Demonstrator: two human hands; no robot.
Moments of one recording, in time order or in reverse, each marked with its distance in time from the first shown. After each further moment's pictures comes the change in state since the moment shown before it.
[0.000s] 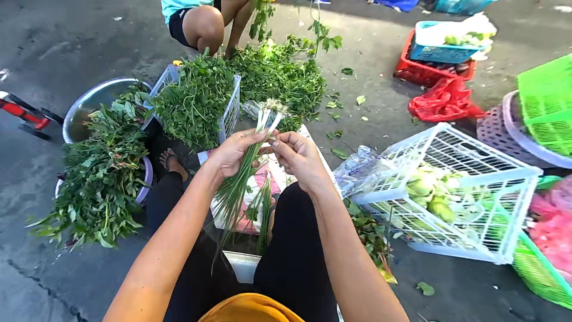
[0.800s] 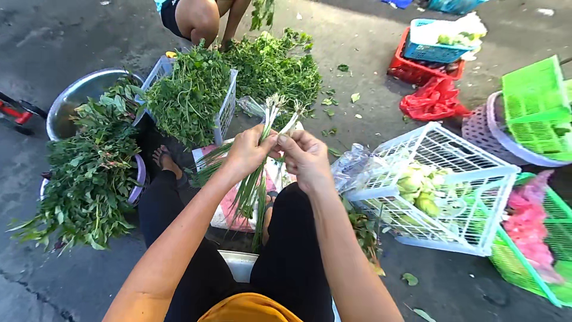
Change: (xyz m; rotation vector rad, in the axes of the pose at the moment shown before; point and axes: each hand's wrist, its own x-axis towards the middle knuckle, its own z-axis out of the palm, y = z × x) left_hand 0.006 0.008 0.032 0.604 0.230 0.124; right_hand 0.003 0.006 -0.007 0.197 0.139 -0.048
